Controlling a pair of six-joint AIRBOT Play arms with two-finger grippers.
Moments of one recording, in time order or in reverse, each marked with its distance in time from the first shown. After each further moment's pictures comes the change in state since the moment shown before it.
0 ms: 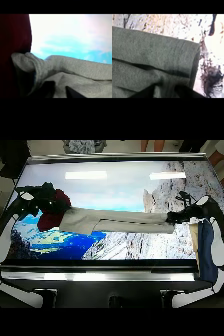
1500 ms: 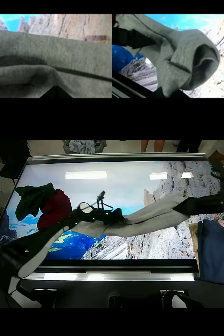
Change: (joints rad) left arm -0.686 -0.059 -0.002 -0.381 0.317 -0.153; right arm -0.038 0.627 0.003 0.319 0.424 -0.012
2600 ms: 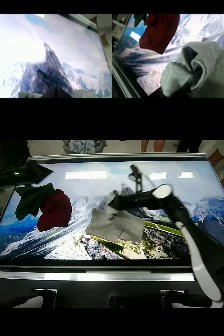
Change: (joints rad) left arm 0.673 0.525 0.092 0.264 -0.298 0.079; right arm 0.660 -0.427 0.000 0.301 -0.611 0.023
